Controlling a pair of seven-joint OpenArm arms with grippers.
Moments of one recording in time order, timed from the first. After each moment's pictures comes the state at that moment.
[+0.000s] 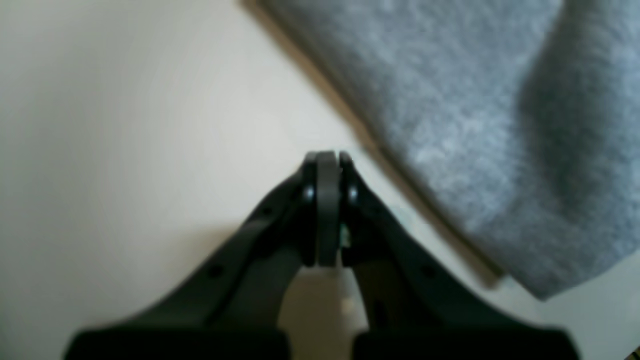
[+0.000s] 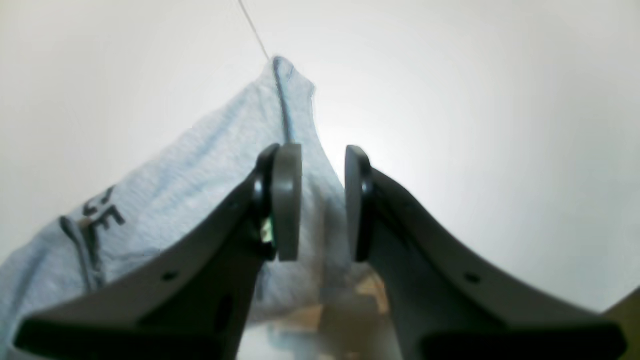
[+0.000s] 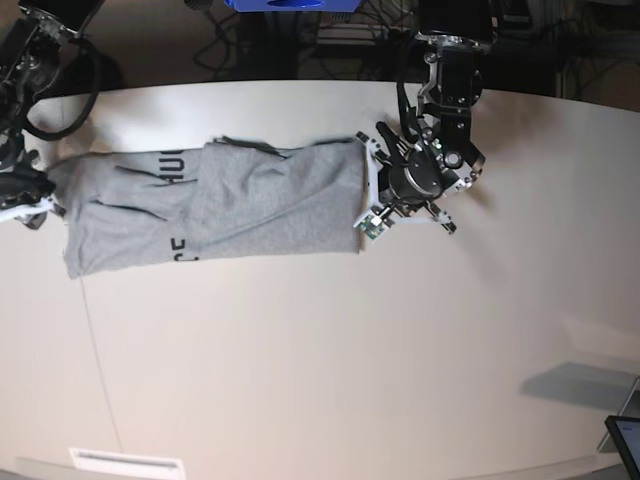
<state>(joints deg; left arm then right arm) 6.7 -4.2 2.4 102.0 7.6 -40.3 59.1 -10.4 9.9 35.5 111.2 23.9 1.2 -64.7</state>
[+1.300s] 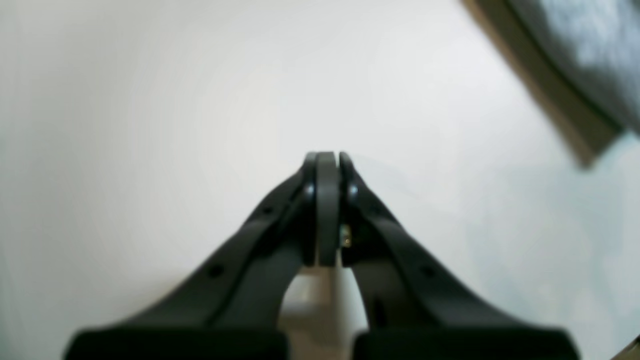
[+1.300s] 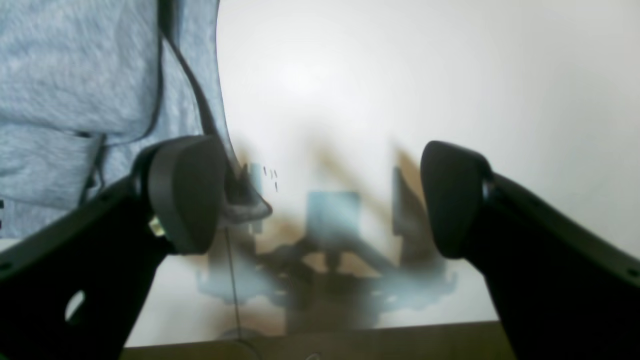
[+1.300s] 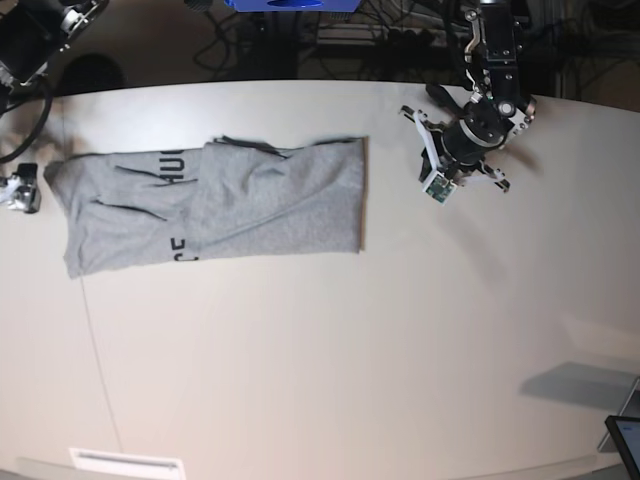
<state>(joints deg) 19.8 -9.4 -11.0 103.9 6.9 -39.9 37.6 0.8 16.9 47.5 94.4 23.2 41.0 -77.8</state>
